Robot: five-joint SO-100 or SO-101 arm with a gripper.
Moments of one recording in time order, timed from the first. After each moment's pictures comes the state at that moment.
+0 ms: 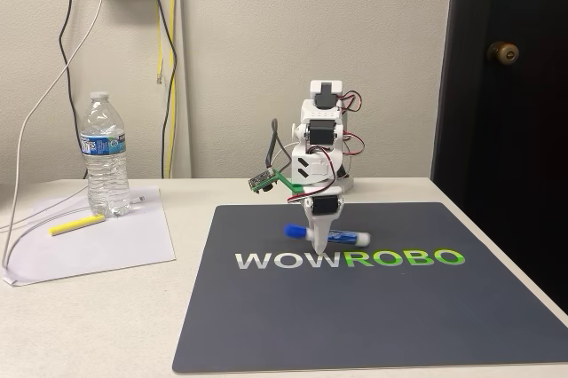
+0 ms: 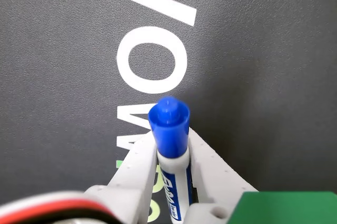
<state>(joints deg) 3.9 50.4 51.2 82.2 -13.2</state>
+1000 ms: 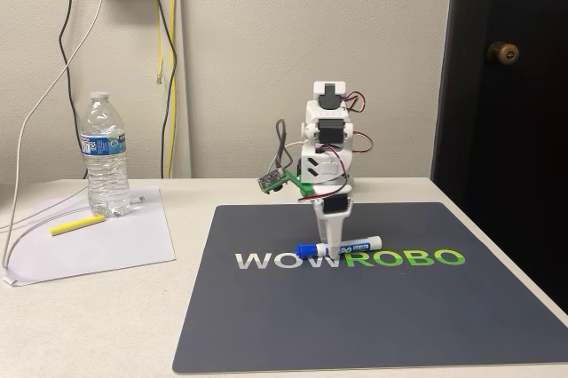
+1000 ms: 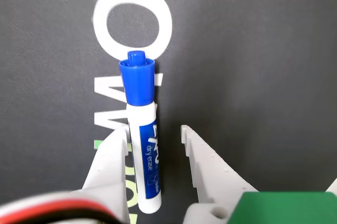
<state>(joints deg) 0.1 49.5 50.1 89.2 -12.5</state>
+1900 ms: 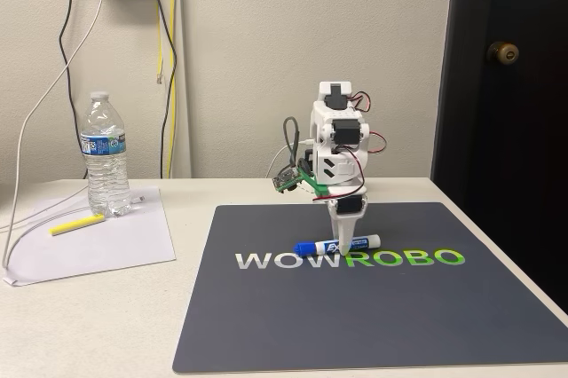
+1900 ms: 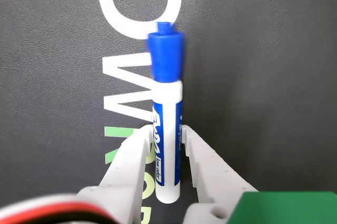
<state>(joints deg) -3.1 49.5 50.1 87.3 -6.2</state>
